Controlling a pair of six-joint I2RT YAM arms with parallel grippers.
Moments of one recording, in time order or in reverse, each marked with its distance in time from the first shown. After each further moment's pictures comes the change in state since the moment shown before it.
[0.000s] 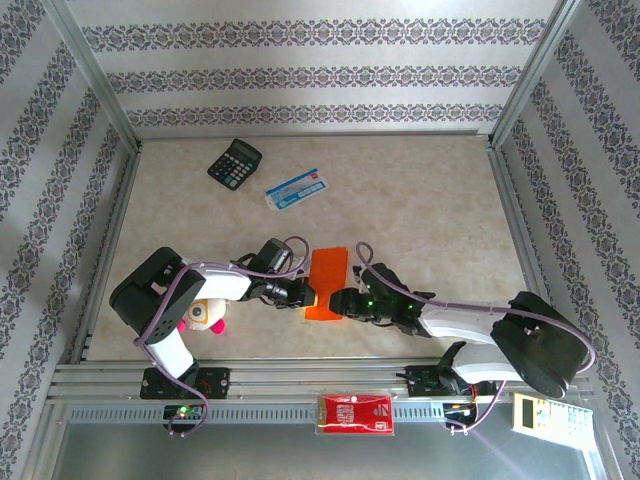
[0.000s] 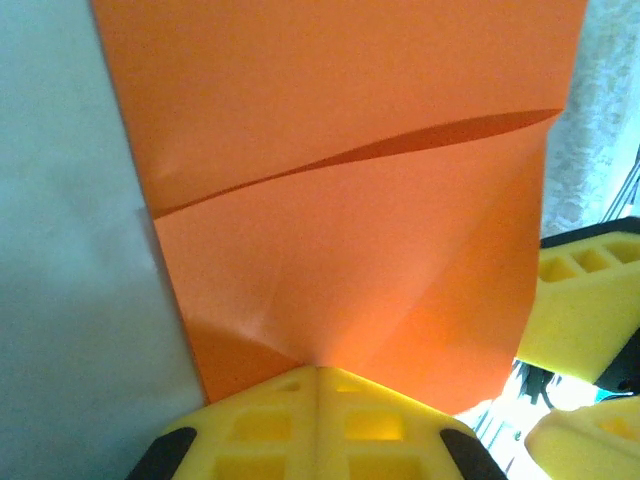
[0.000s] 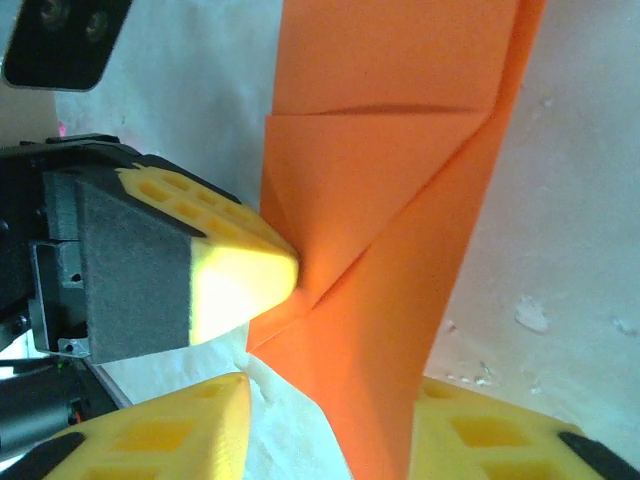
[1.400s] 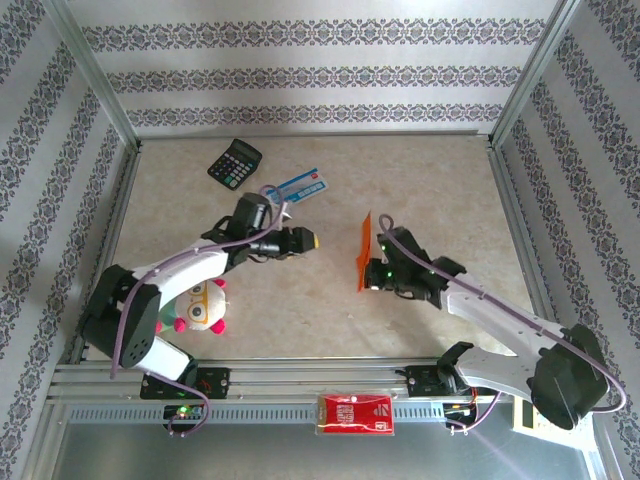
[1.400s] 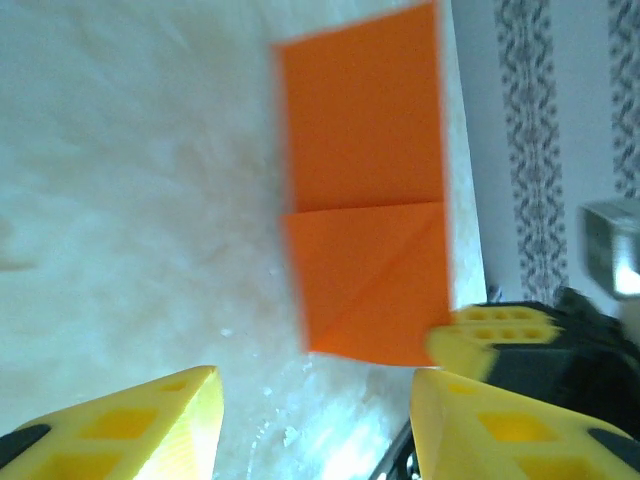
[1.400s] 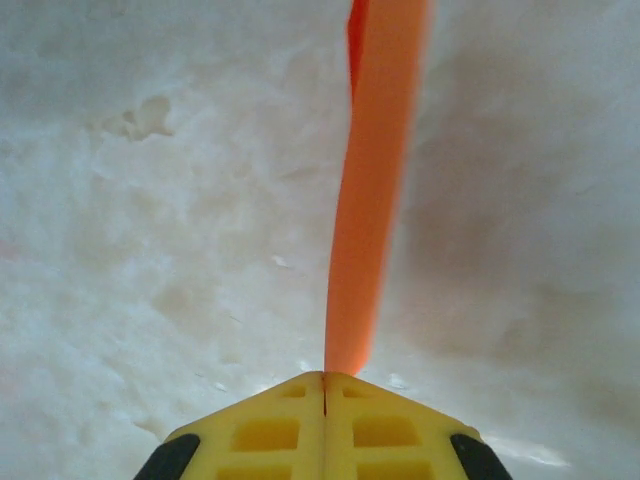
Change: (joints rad) left arm 0.198 -0.224 0.222 -0.155 -0.024 -0.010; right arm -0.190 -0.164 0.452 -0.852 0.258 -0.366
